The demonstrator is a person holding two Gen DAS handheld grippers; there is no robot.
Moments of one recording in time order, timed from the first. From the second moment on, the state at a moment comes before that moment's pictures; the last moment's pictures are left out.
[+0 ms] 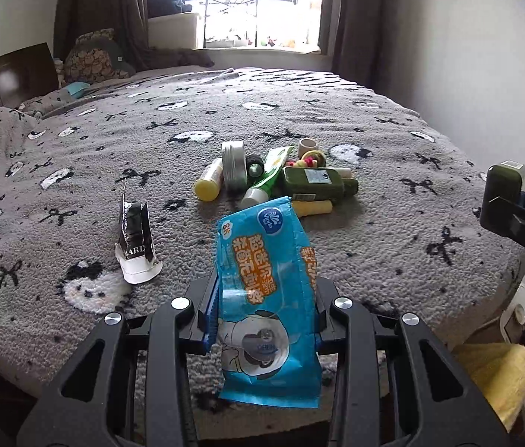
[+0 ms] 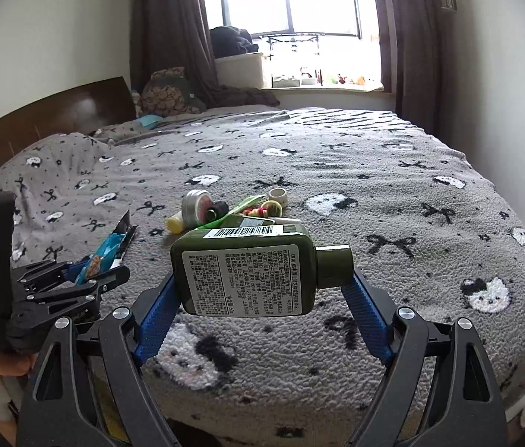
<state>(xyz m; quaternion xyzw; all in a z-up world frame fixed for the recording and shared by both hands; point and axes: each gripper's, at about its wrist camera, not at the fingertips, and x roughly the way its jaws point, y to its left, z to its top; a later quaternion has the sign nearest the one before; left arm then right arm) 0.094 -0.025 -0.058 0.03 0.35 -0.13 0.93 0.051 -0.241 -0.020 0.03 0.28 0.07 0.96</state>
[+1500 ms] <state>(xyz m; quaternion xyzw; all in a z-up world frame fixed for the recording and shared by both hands) -0.020 0.003 -0.305 0.01 0.60 -0.16 0.78 -0.025 -0.201 -0.260 0.08 0.56 0.09 0.82</state>
